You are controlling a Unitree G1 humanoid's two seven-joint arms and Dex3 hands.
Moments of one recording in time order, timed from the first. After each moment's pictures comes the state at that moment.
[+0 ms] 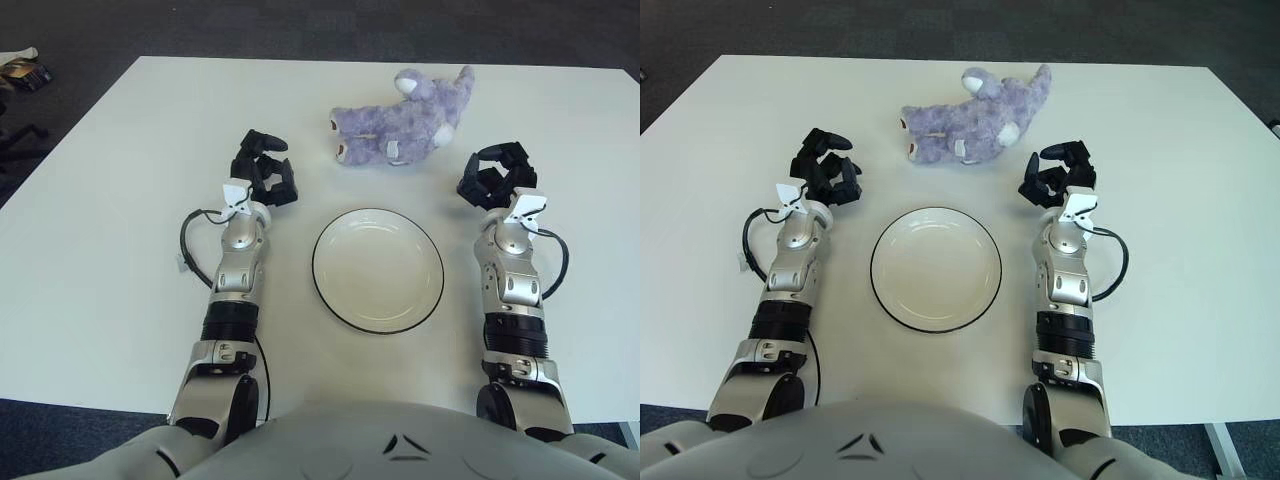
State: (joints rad) left arm -0.30 -0.05 0.08 0.23 0.02 -0.15 0.12; right arm -0.25 -0.03 -0.20 0.04 -0.01 0.09 -0.29
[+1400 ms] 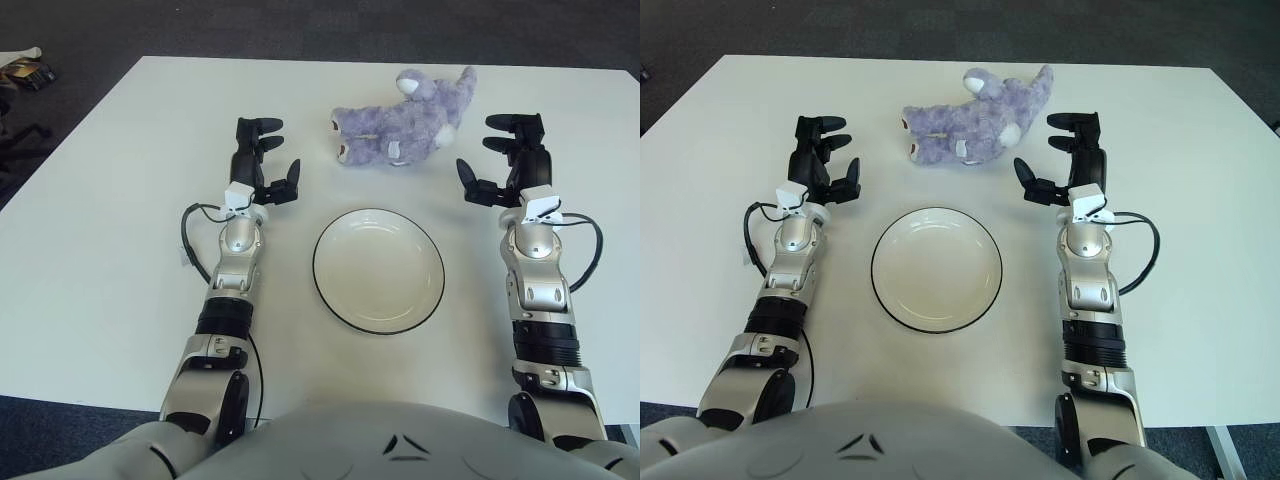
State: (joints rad) left arm -0.33 0.02 0.05 0.36 0.06 -0.43 0.09; right arm -0.21 -0.22 -0.15 -0.04 -0.14 -0.05 -0.12
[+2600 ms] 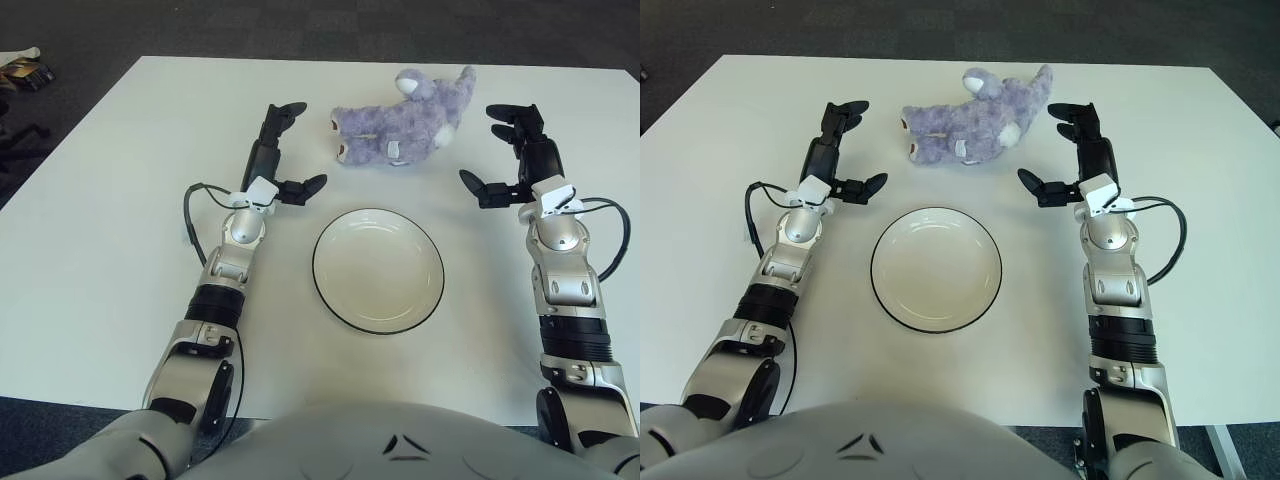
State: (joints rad) left arm -0.39 0.12 -0.06 0.36 0.28 -0.45 0.10; right arm -0.25 -0.34 -0.15 -0.04 -0.17 -0.02 0.02
